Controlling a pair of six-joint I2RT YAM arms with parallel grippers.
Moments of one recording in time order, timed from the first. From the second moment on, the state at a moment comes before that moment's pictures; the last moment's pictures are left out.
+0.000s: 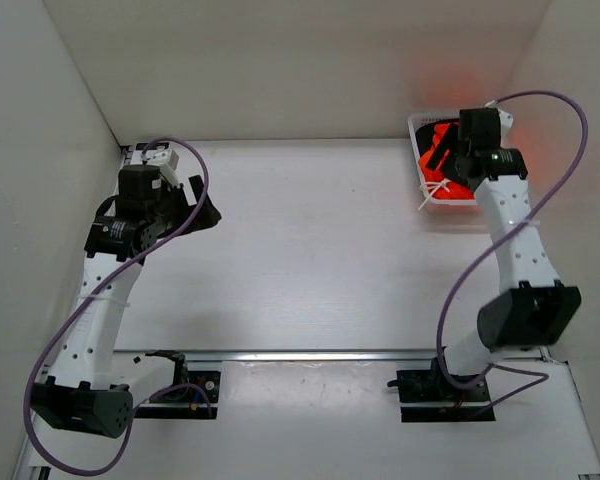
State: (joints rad) left arm -0.15 1.10 1.30 -0.87 0.12 -0.34; right arm 0.13 1.47 1.59 -0.86 0.30 0.47
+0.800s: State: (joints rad) left arm -0.15 1.20 1.33 -0.89 0.08 -0.35; right arm 0.00 2.01 2.17 -0.89 0.14 0.44
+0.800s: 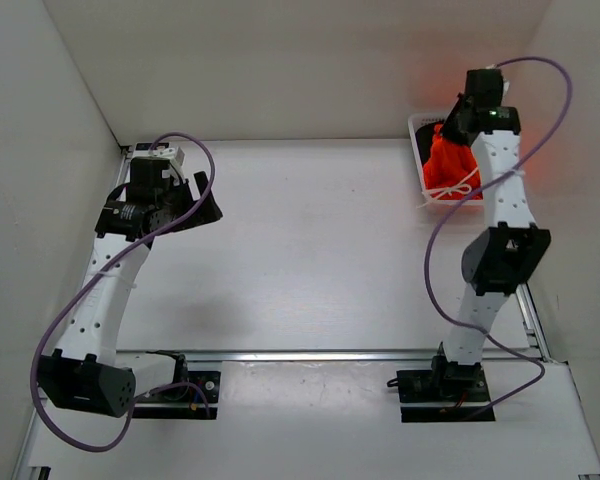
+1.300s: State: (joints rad) left arm -0.10 1.20 1.49 -0.94 0.07 -0.37; right arm 0.20 1.47 2.26 -0.75 -0.64 0.35
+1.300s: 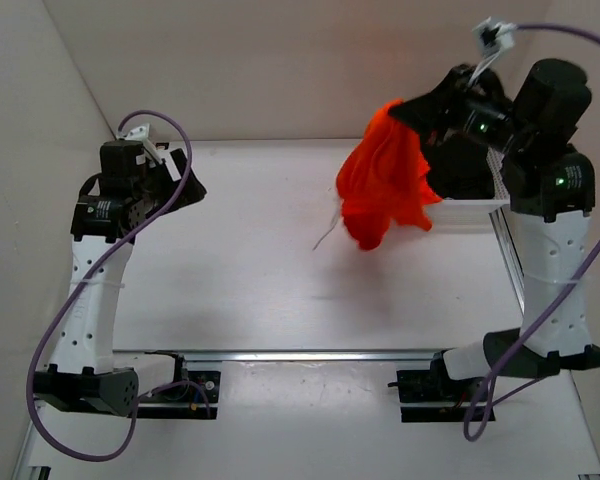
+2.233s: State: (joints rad) left arm -0.67 2.15 2.18 -1.06 0.12 -0.37; right arm 0.27 0.74 0.65 -0.79 -0.32 0.80
